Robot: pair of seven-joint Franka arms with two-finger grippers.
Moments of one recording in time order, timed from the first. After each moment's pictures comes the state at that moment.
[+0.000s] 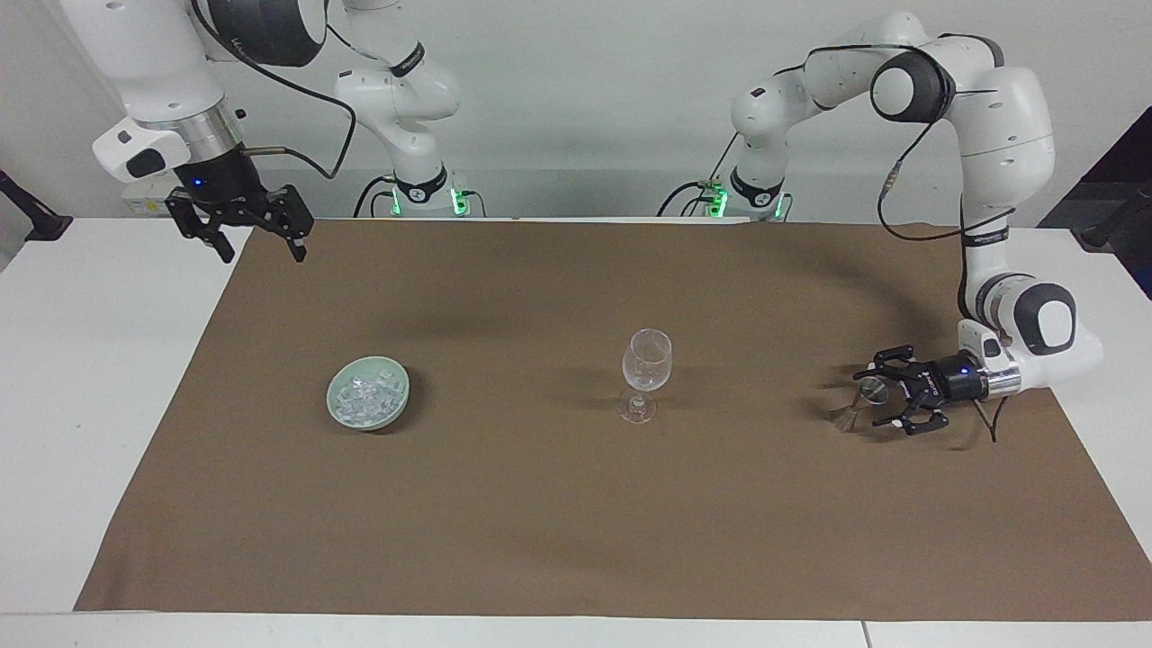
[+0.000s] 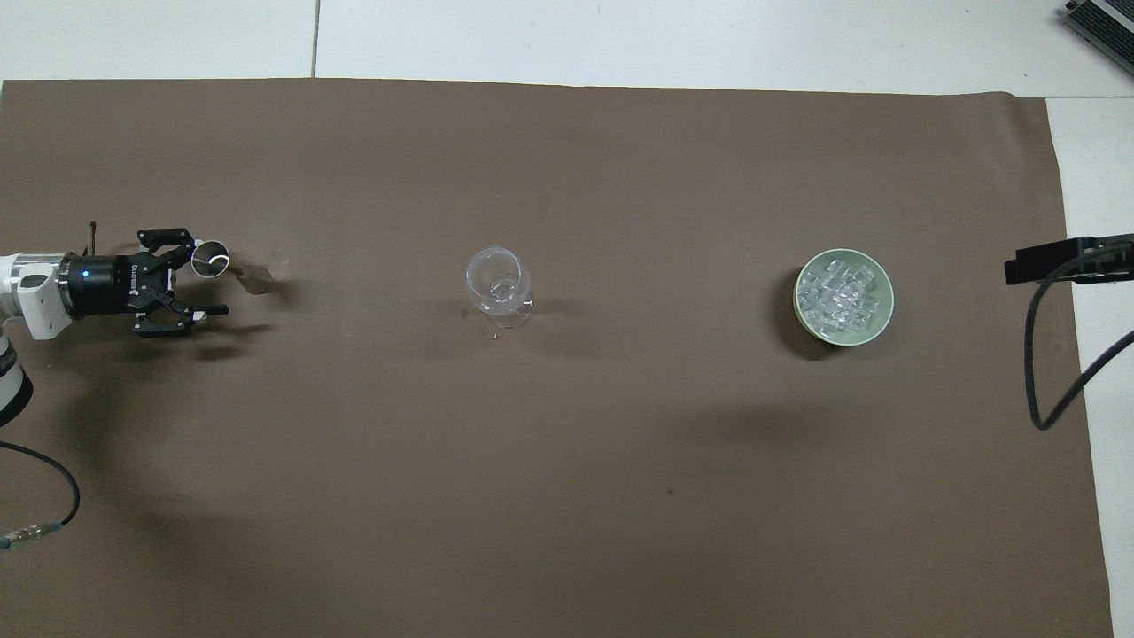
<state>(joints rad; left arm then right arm) 0.48 0.70 -0.11 -1.64 -1.09 1.55 2.24 0.06 -0.03 -0.14 -1.64 0.01 1.70 -0.09</state>
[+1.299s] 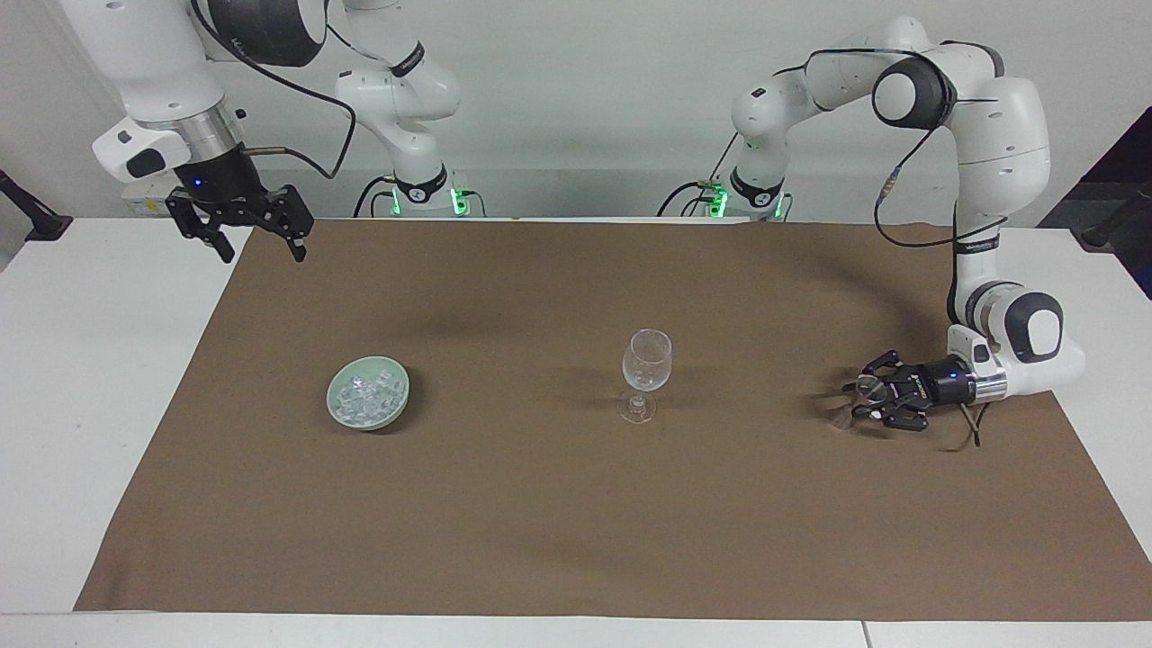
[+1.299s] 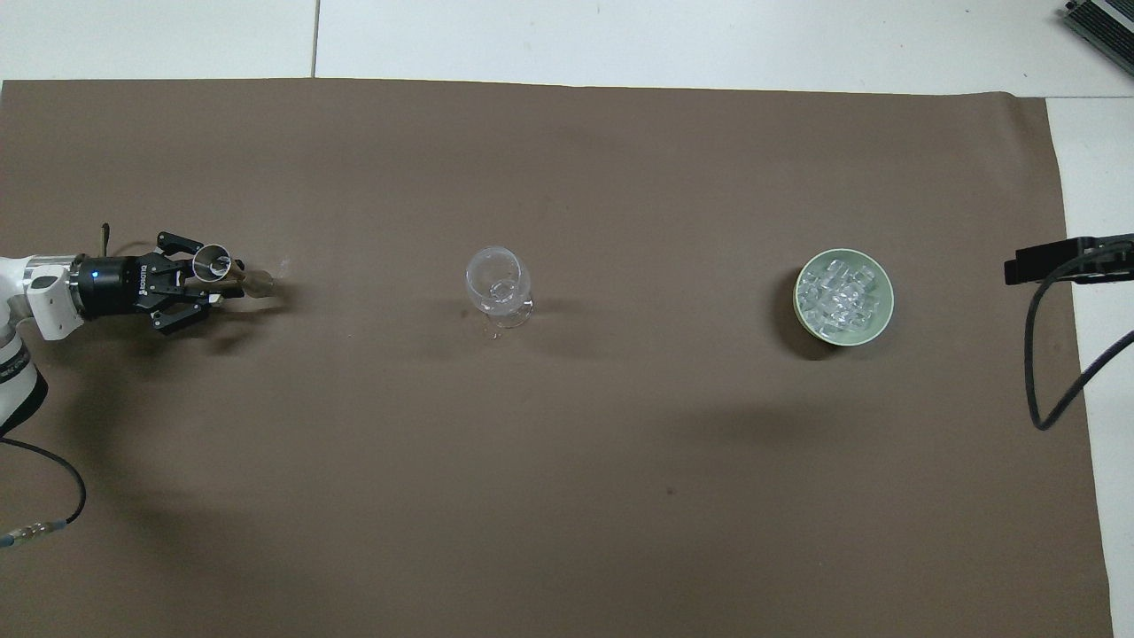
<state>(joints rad) 0.51 0.72 -0.14 -1.64 -1.11 1.54 2.24 0.06 -0.03 -0.14 -1.64 0.01 1.70 -0.09</state>
